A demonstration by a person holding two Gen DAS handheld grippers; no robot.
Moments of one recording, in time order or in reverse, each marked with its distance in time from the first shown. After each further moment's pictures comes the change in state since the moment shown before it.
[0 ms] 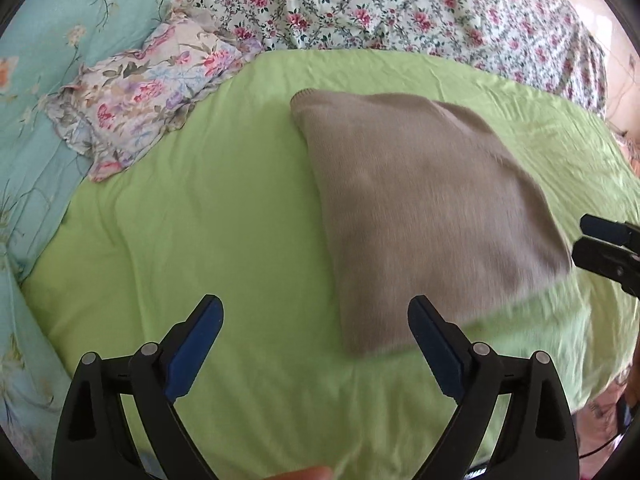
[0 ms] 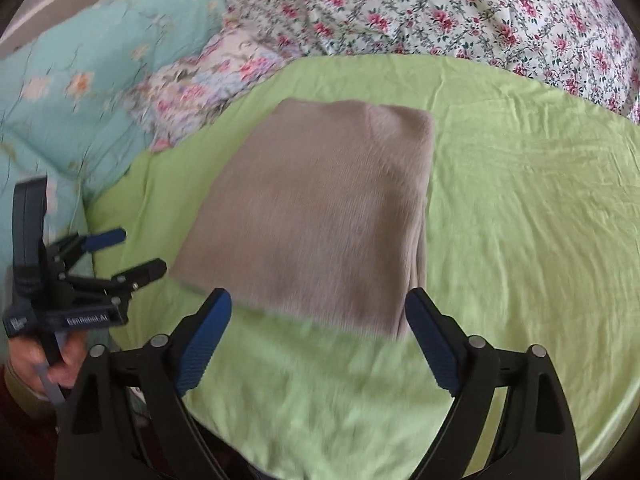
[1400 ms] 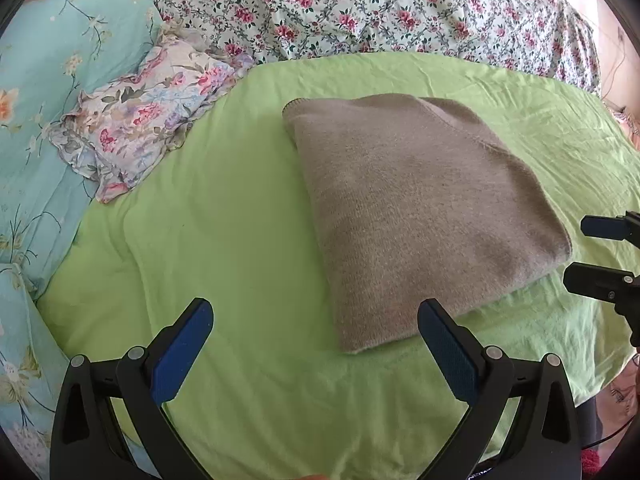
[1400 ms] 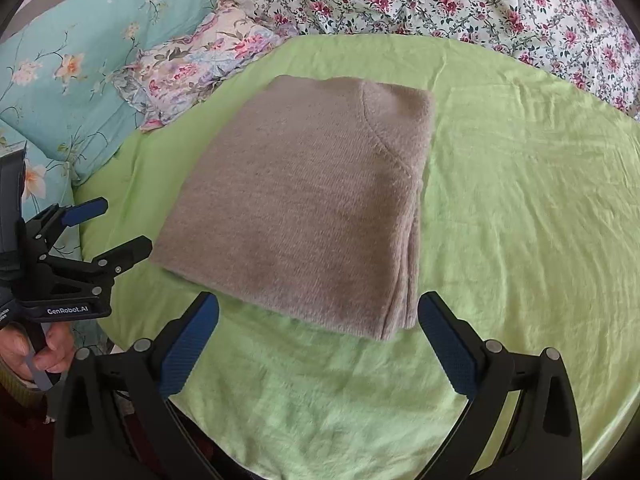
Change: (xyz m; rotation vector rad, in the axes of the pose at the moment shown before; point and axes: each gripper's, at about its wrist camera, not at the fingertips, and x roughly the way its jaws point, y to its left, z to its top) left arm -0.001 -0.014 0.005 0.071 -0.027 0.045; right arm 0.020 -0.011 0.011 -0.017 0.065 -0.019
